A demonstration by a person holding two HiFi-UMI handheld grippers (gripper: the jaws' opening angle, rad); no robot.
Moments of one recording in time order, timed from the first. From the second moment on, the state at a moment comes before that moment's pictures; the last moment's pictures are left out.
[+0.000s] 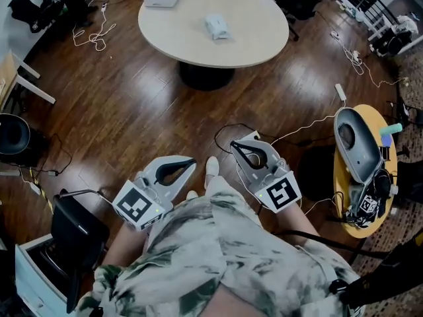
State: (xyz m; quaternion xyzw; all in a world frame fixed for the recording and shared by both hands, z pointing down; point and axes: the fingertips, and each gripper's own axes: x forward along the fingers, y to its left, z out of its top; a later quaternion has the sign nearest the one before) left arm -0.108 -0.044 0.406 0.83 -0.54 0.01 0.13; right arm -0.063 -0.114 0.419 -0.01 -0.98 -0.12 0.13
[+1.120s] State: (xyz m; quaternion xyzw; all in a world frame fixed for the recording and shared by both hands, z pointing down) left arm -0.190 -0.254 0.397 0.81 -0.57 0.04 0.12; right arm -0.153 -0.327 0.441 -0.04 -0.98 -0.12 0.12
